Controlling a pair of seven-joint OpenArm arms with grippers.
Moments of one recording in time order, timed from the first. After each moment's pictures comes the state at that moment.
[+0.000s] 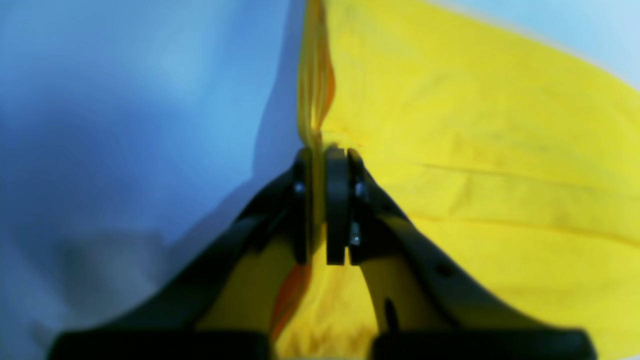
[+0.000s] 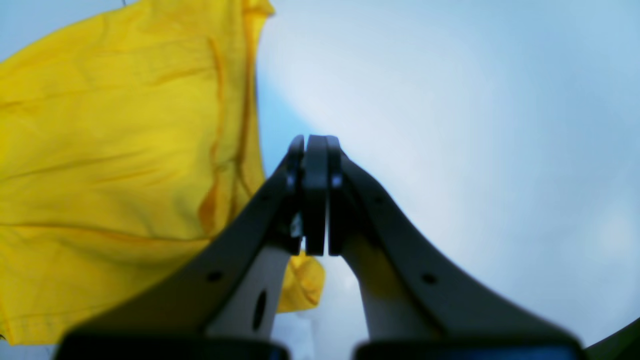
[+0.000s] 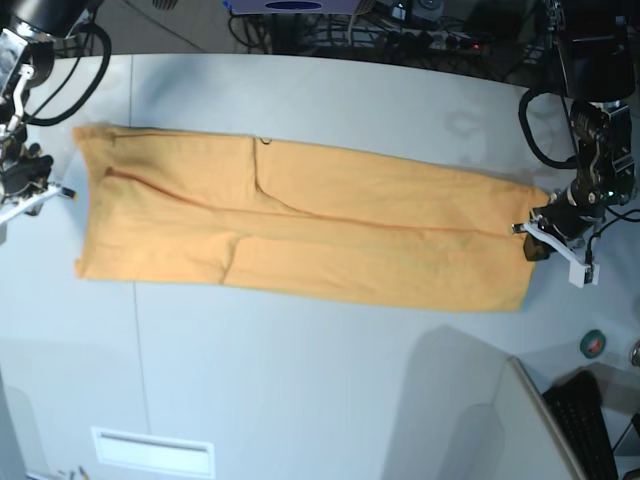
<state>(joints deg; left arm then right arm) -1.5 -26.3 -14.3 63.1 -26.9 -23.0 28.4 -7.9 4.5 35.6 90.3 7.6 17.3 -46.4</state>
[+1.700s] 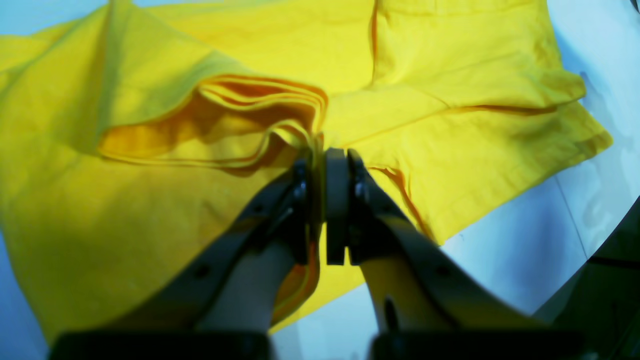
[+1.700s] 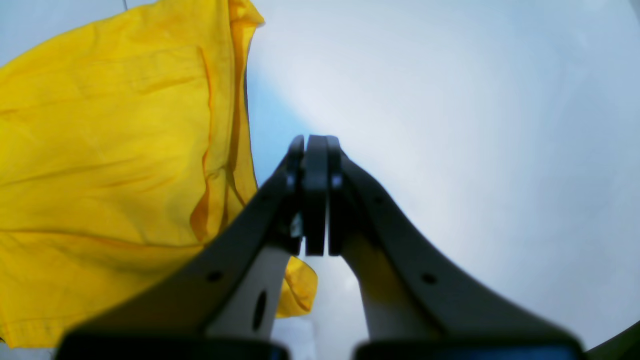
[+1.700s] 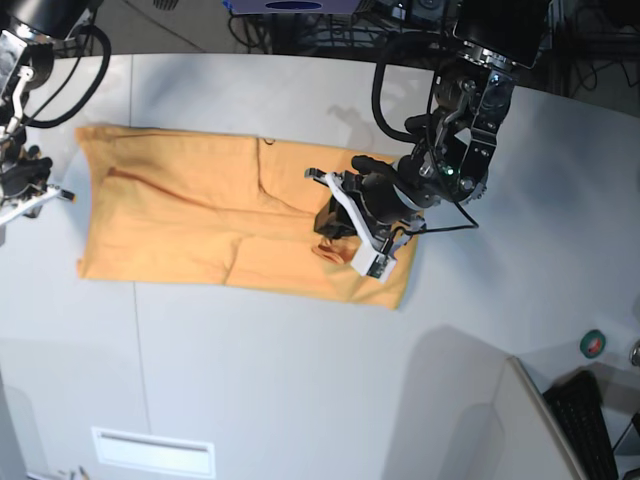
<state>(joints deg) 3.3 -11.4 15.7 87.3 -26.7 -16.5 39.0 -7.6 4.5 35.7 90.3 7.6 17.3 -46.4</state>
